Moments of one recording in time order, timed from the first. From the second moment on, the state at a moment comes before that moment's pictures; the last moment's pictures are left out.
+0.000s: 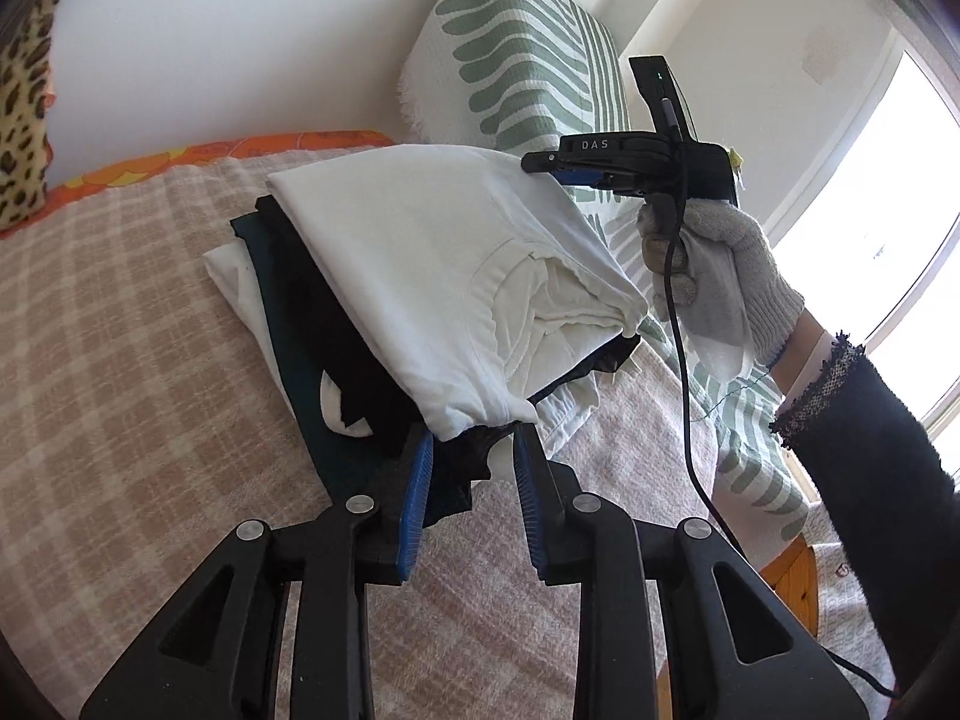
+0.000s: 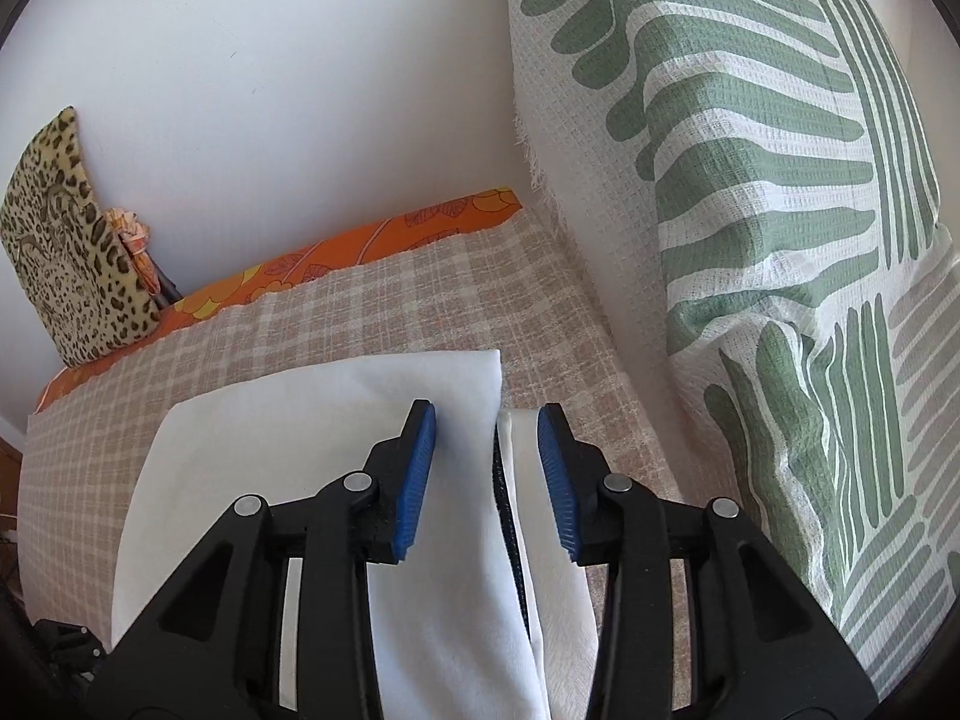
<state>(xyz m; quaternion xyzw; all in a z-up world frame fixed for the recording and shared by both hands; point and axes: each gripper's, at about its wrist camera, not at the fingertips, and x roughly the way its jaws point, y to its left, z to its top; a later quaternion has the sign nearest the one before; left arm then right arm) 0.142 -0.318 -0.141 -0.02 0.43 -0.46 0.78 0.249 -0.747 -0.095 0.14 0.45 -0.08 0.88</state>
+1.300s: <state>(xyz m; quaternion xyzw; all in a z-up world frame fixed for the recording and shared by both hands) 0.174 -0.375 -0.152 0.05 0.40 -0.42 0.81 0.244 -0.757 -0.150 0.24 0.46 -0.12 0.85</state>
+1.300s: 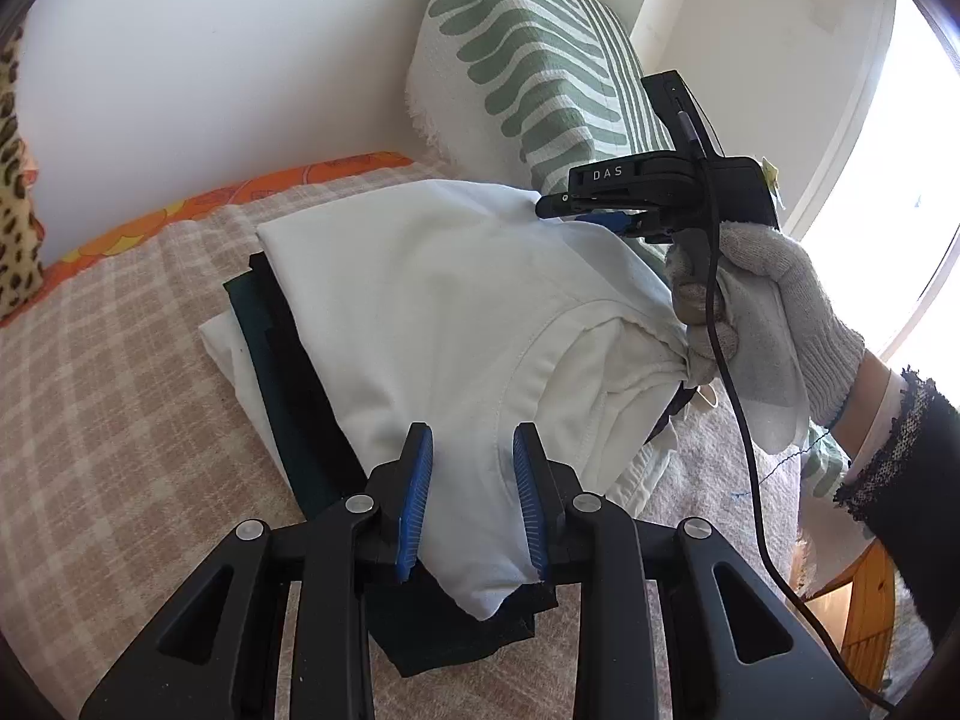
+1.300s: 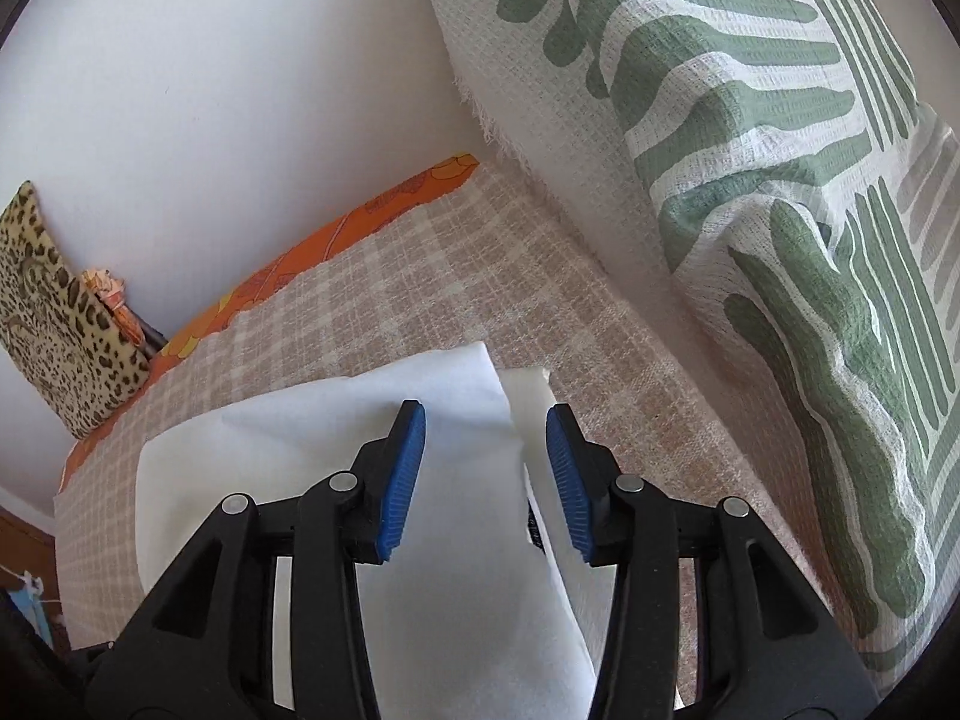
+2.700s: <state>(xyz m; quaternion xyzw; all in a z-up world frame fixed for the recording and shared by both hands) 0.025 -0.222 -0.044 0.05 0.26 -0.35 0.90 0.041 -0.565 -0.012 0.14 0.33 -0.14 0.92</state>
